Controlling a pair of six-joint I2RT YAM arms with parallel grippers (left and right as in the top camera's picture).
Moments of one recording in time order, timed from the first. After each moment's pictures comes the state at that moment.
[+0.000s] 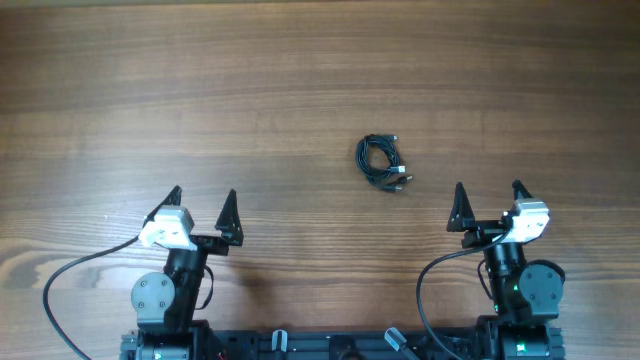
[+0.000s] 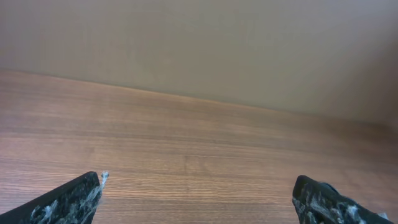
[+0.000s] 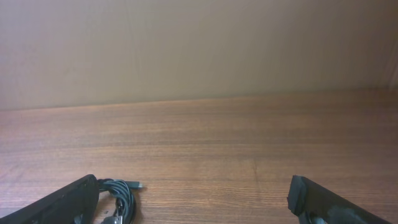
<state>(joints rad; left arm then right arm) 0.01 0.02 0.02 -0.03 0.16 -0.22 0.00 0.05 0.01 0.00 -0.06 0.09</state>
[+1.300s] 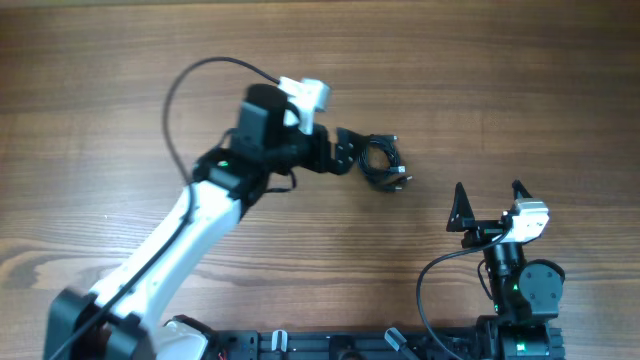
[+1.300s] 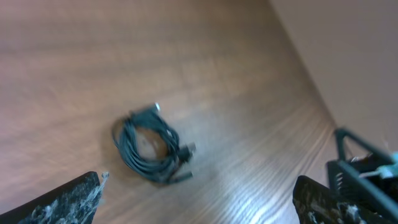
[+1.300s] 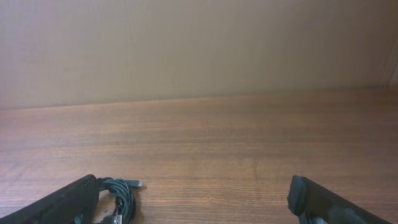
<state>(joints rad) -0.47 1.45 1.01 -0.22 0.49 -0.38 0.00 0.05 0.01 0.00 -0.06 0.09</state>
